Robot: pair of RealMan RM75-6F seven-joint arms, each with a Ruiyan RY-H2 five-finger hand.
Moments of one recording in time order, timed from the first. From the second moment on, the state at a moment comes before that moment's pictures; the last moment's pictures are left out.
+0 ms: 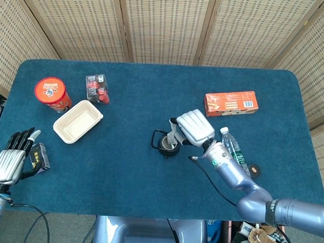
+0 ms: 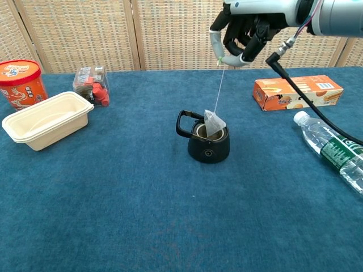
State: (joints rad) left arm -0.19 -1.20 -0.04 -1.57 1.43 1.35 0.06; right arm 0.97 -1.24 0.27 -1.77 -0.98 0.88 -0.37
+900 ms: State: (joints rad) left arm -0.19 -1.20 -0.04 -1.57 1.43 1.35 0.07; right arm 0.95 -1.32 0.20 -1.71 -1.04 0.89 -0.34
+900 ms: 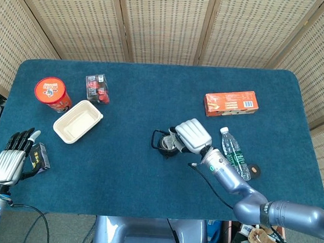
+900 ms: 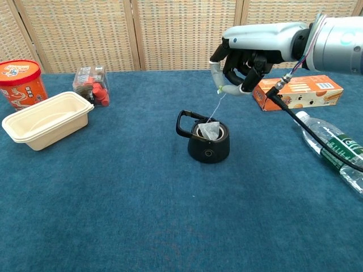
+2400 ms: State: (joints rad) left arm -0.19 -1.17 -0.06 -1.63 1.43 1.37 0.12; right arm 0.89 -1.36 0.09 -1.58 -1.29 0.85 -0.26
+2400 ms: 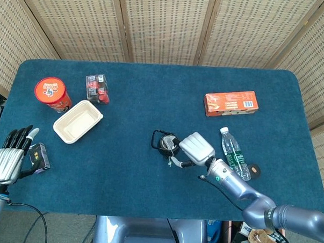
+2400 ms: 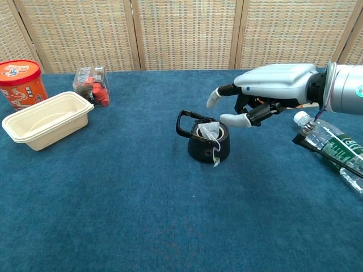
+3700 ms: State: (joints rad) left arm -0.20 -1.16 -0.06 -1.65 1.43 1.37 0.14; right arm 1.04 -1.28 0.09 -1.60 -1.05 0.57 -0.34
